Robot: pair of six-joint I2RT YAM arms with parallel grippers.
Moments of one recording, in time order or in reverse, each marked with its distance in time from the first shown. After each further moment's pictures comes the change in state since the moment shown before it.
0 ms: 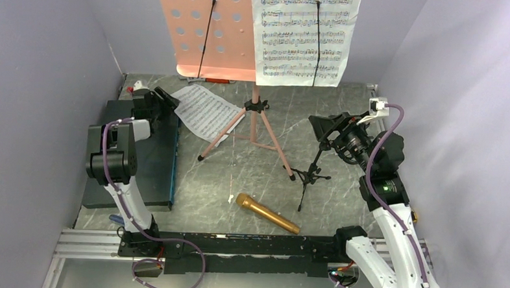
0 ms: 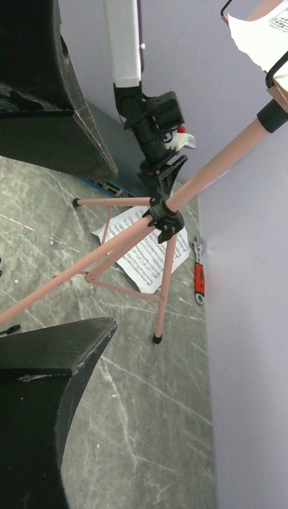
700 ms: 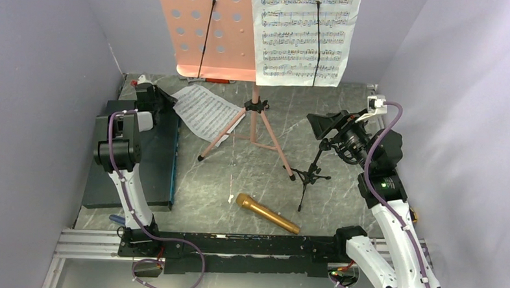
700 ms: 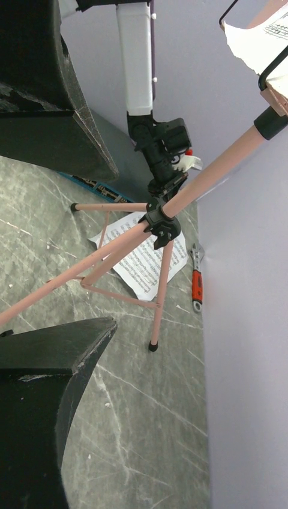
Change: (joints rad) left arm 0.002 0.208 0.224 -0.006 0.039 0.021; right arm 0.000 0.029 -0.004 0.048 -0.024 0.012
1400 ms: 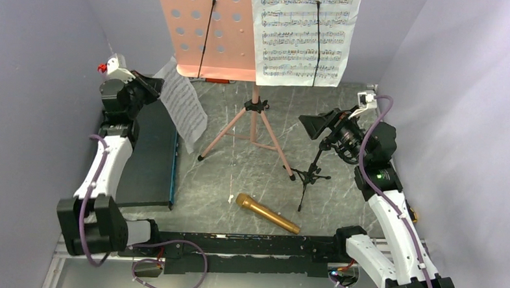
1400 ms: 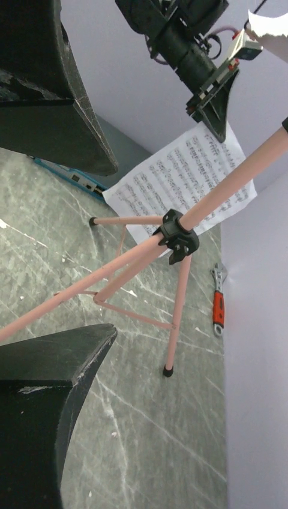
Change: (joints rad) left arm 0.000 -0.766 -0.256 -0.152 0.055 0.069; right arm 0.000 0.079 0.000 0.029 -0.108 0.018
